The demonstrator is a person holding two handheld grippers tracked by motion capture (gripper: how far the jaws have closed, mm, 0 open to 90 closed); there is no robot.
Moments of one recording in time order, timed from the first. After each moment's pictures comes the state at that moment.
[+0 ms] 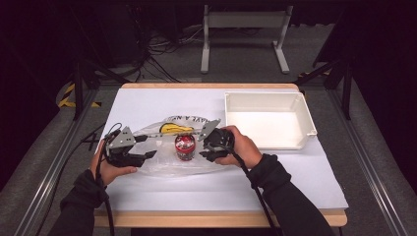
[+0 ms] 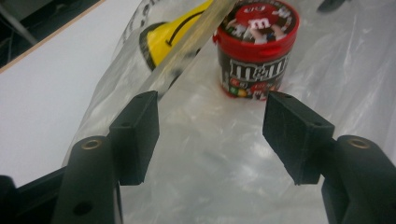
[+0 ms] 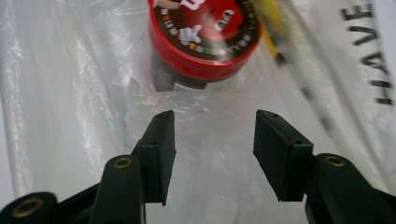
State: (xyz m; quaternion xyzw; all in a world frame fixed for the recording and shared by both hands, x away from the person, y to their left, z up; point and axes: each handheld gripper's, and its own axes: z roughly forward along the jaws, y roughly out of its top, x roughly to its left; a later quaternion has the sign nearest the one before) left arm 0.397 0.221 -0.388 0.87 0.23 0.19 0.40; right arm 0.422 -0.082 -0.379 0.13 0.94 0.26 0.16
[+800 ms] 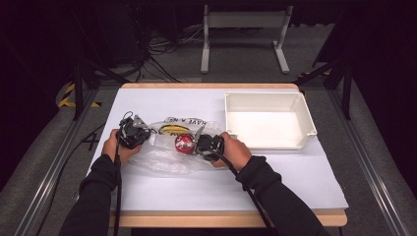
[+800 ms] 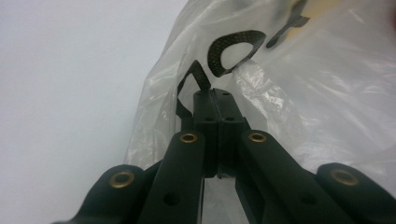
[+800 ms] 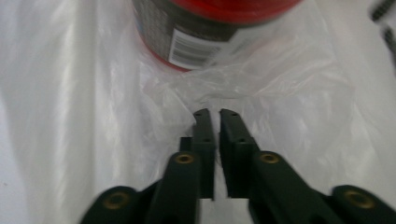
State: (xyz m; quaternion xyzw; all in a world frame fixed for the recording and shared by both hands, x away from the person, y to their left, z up) left arm 0.469 0.224 -0.429 0.87 0.37 0.21 0.27; right arm 0.434 -0.064 -0.416 0.15 0.97 0.15 0.14
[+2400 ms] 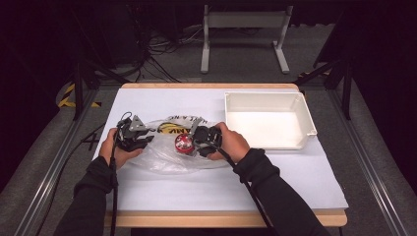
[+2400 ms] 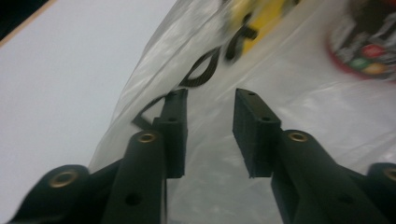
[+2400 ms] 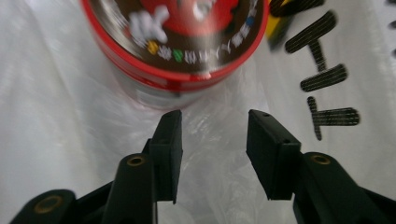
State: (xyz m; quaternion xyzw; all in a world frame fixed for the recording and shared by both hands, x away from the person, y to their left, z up) left arm 0.452 0.217 -0.413 0.88 0.32 0.22 0.28; right arm 0.445 -0.052 -0.395 0.14 0.96 0.16 0.17
